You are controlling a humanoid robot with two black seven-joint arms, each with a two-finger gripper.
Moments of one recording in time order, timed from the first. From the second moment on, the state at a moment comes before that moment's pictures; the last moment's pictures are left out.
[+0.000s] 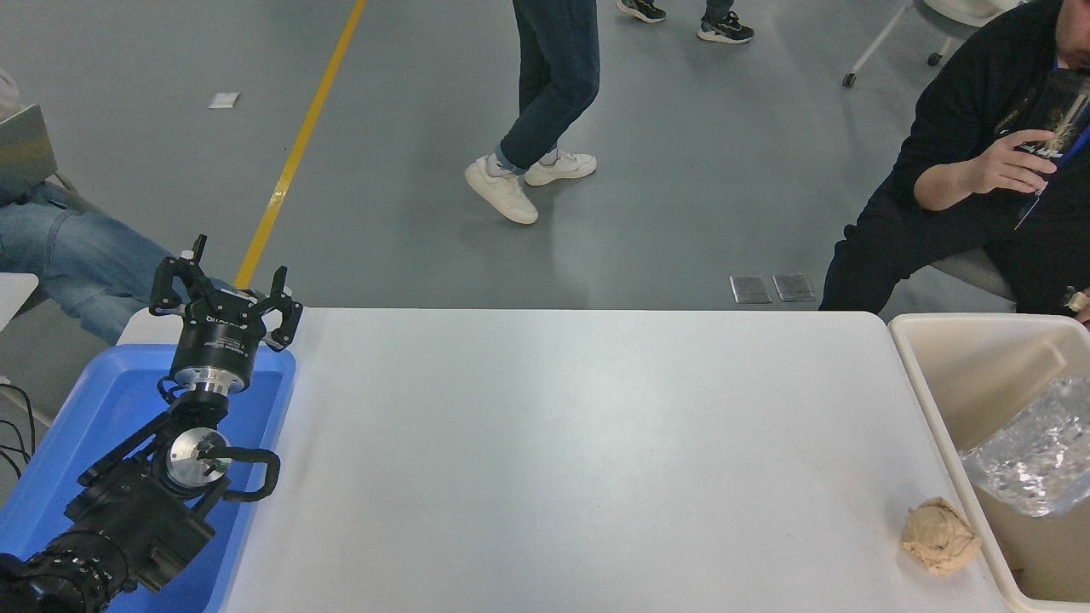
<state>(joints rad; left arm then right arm) -0.61 0.21 -0.91 -0.40 -0.07 -0.57 -0.53 0.81 -0.64 -0.90 0.18 0.09 0.16 0.00</state>
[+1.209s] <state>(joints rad) -0.61 0.21 -0.91 -0.40 -0.07 -0.57 -0.53 1.66 -0.36 -1.07 1.03 -0.13 0.40 -0.01</state>
